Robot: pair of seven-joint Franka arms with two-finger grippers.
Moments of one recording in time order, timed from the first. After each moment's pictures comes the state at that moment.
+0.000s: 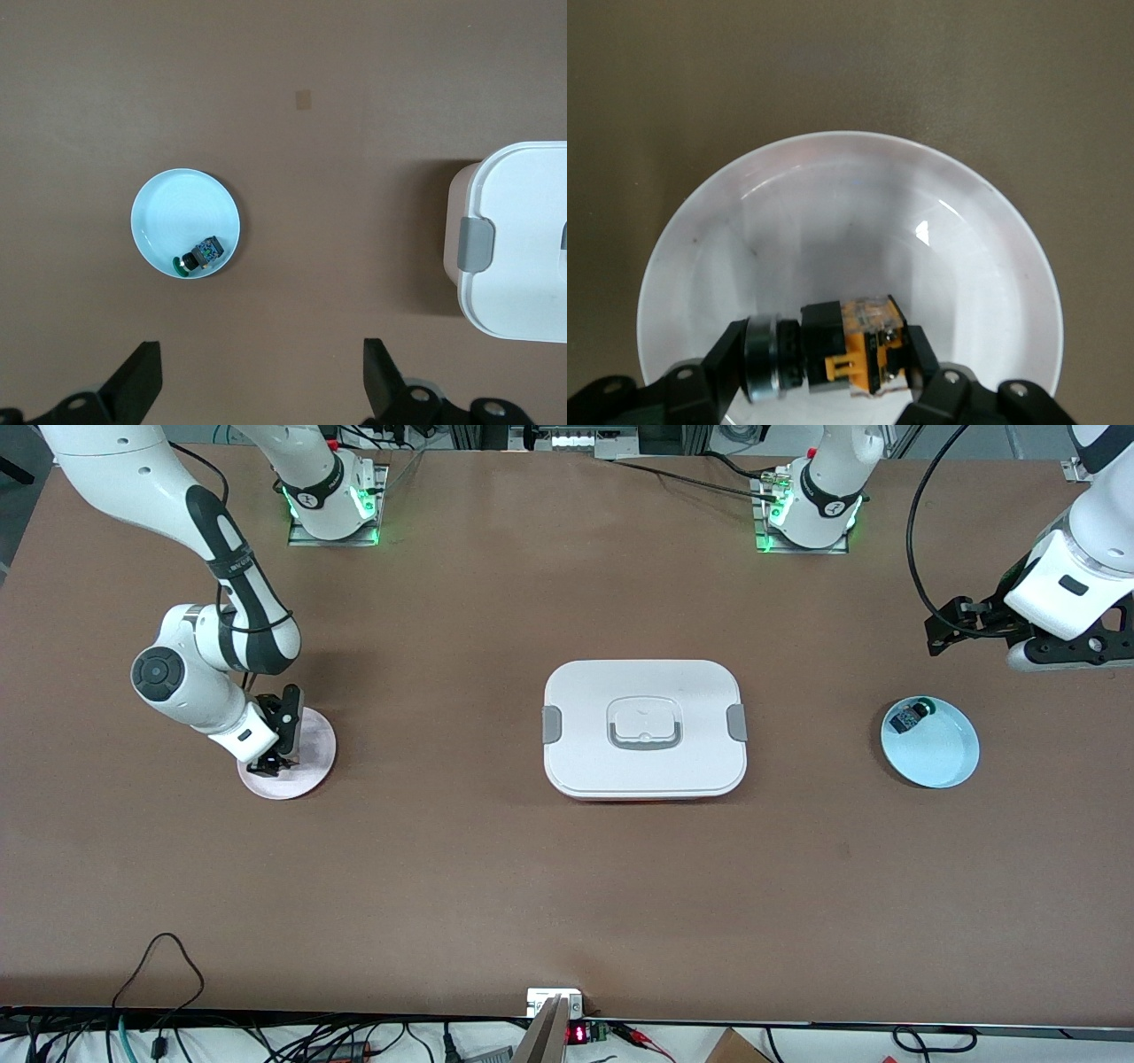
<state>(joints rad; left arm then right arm) -0.01 -0.05 -0.07 -1.72 0.07 1.63 -0.14 0.06 0.42 -0.06 -2.19 0.00 2.60 -1.60</state>
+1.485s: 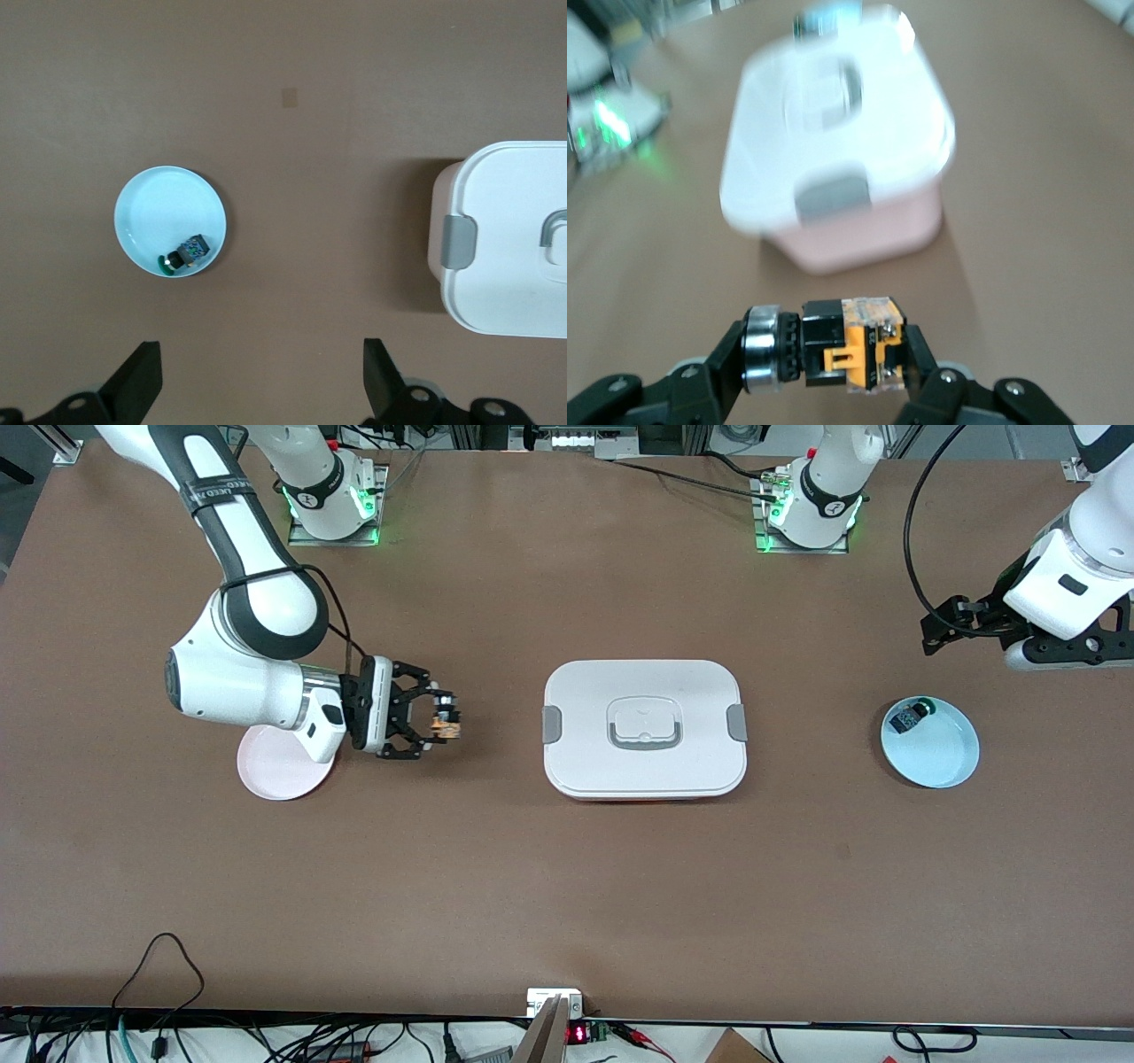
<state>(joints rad) -0.01 -0.05 -0.07 -1.72 0.02 1.63 -0.14 0.07 0.35 0.28 -1.89 0.98 2.14 -1.60</state>
